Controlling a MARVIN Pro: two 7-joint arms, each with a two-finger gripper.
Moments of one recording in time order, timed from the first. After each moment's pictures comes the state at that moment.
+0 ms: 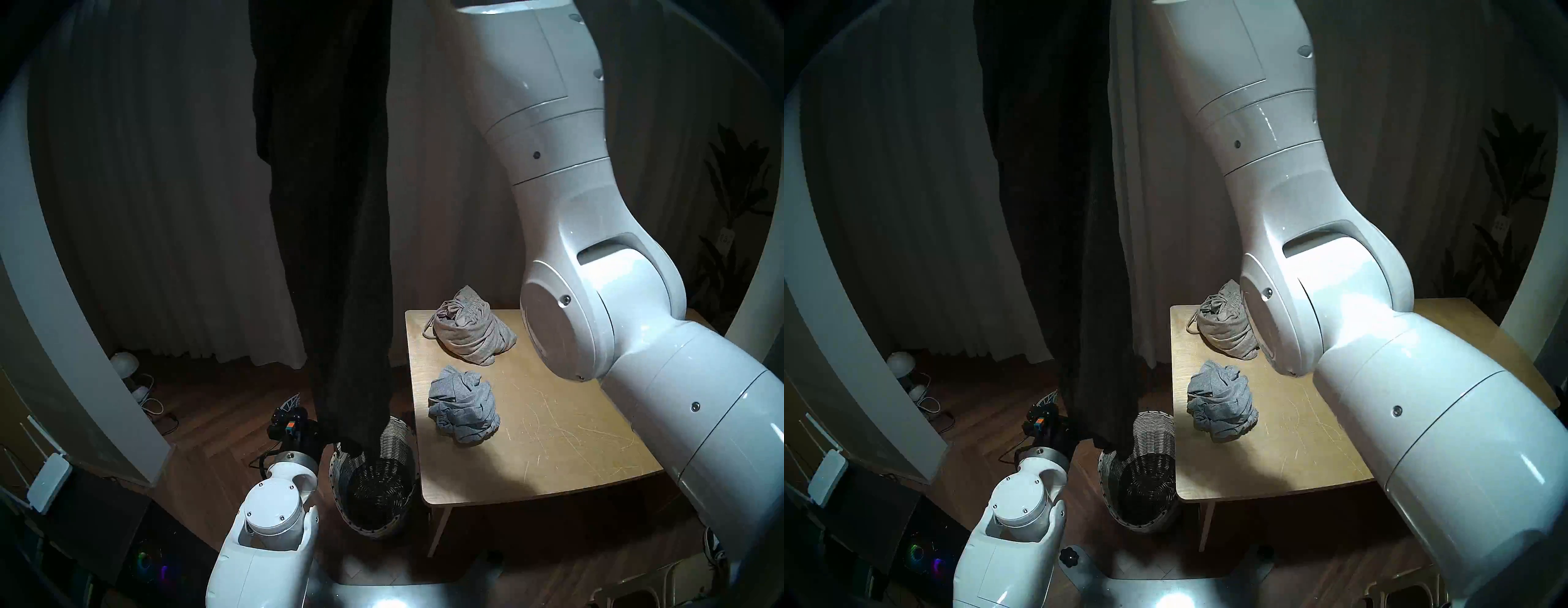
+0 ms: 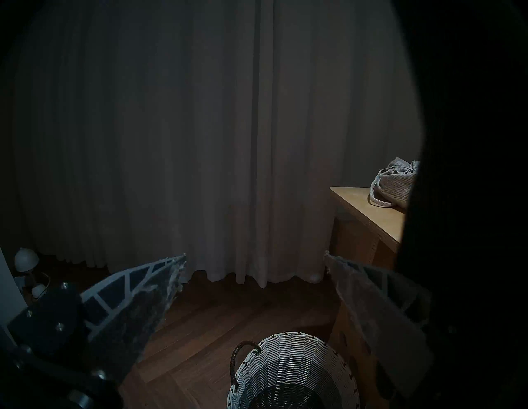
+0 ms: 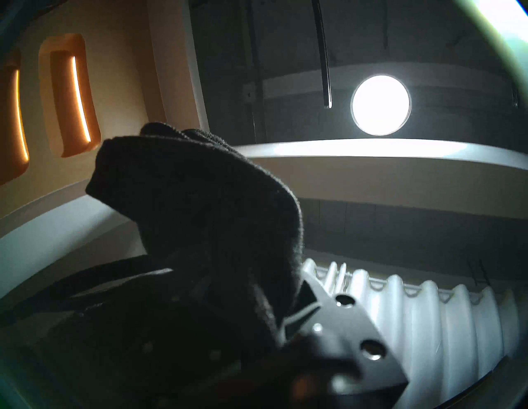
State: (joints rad) left arm 1.88 -1.58 -1.53 -1.71 -0.01 -0.02 0.01; right arm -0.14 -1.71 1.25 -1.26 -0.12 -0.09 0.15
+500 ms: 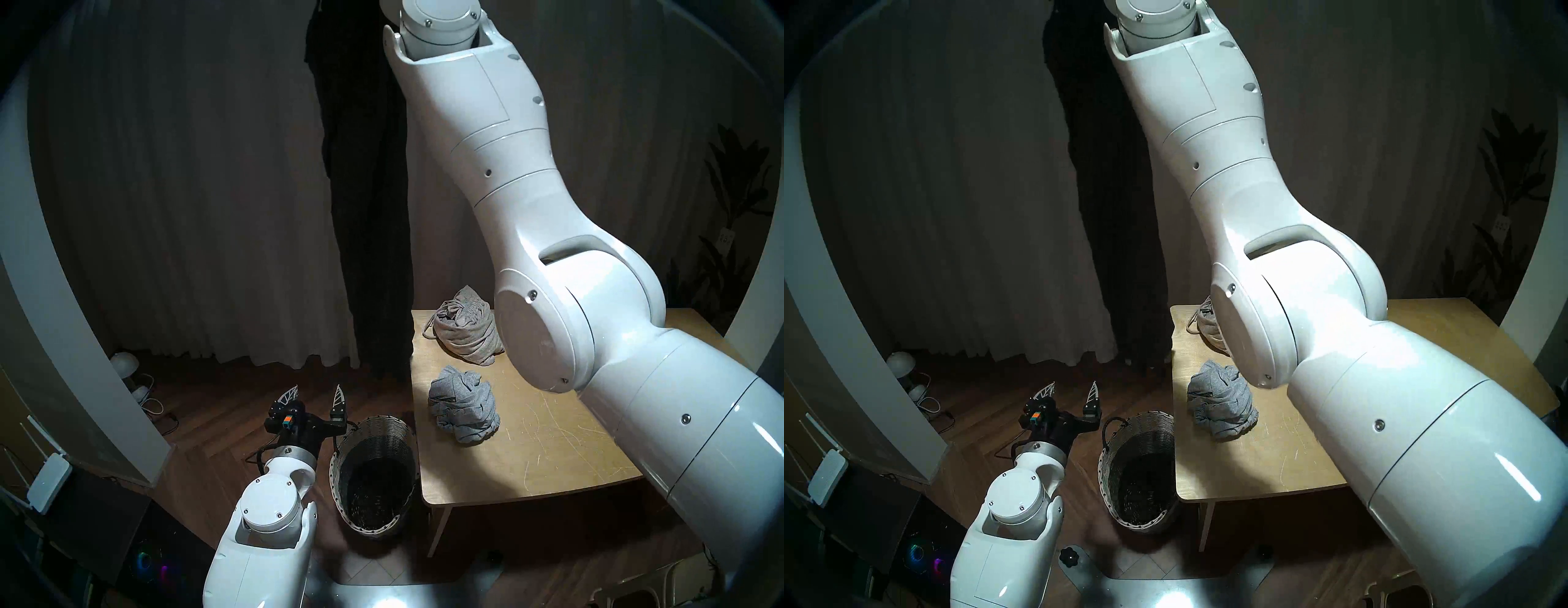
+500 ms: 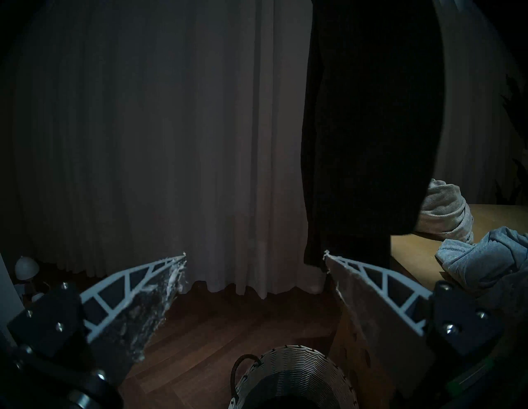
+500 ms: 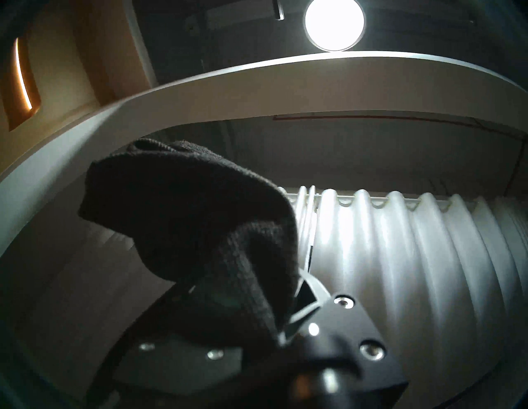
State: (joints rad) left arm 1.89 -1.58 -1.53 -1.76 -0.01 -0.02 0.01; right arm -0.19 -1.80 1.30 -1.05 -0.09 -0.17 -0.05
